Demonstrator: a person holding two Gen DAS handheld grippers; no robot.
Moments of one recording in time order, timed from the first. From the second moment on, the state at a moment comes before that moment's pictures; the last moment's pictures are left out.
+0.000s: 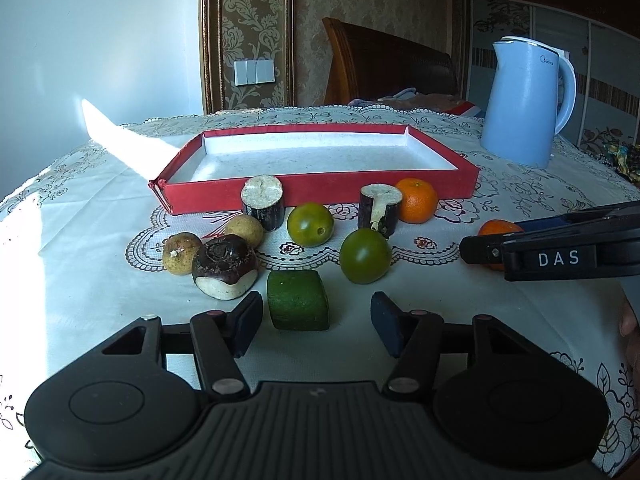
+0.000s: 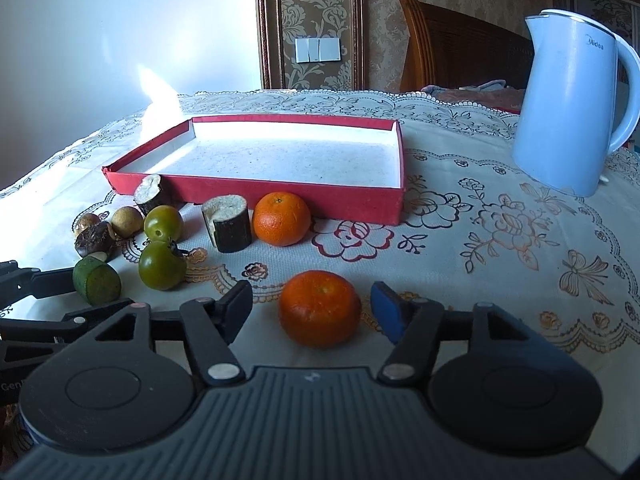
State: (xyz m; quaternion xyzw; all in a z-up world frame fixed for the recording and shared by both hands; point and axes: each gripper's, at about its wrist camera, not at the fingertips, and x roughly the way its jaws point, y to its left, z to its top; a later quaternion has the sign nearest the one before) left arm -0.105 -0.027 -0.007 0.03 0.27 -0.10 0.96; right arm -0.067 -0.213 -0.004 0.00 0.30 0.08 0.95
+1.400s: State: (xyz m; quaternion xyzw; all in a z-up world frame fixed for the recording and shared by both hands) left arm -0.094 -0.041 -0.004 0.05 0.28 -0.04 0.96; right arm -0.067 -0.207 -0.004 0.00 0.30 0.04 0.95
